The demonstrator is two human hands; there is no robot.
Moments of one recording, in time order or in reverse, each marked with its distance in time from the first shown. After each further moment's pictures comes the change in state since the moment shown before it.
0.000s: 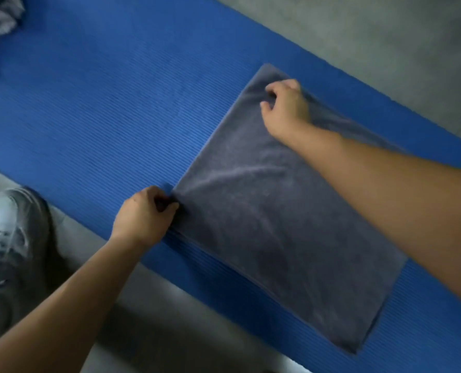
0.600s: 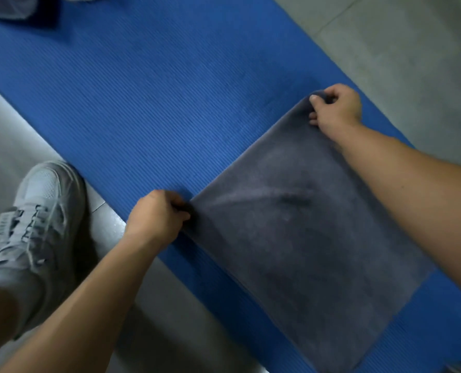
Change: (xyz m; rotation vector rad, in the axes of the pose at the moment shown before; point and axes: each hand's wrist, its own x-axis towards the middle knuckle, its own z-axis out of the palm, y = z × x) left_hand 0.021 -0.045 -0.038 -0.193 -0.118 -0.168; right_hand 0.080 -0.052 0.013 0.344 0.059 0.198
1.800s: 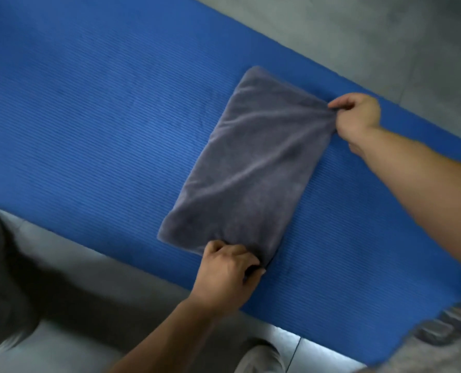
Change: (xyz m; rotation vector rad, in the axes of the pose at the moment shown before) left_hand -0.147 0.048 0.198 0.215 -0.092 1.007; right_hand -0.098 0.199 -0.183 0.016 0.263 0.303
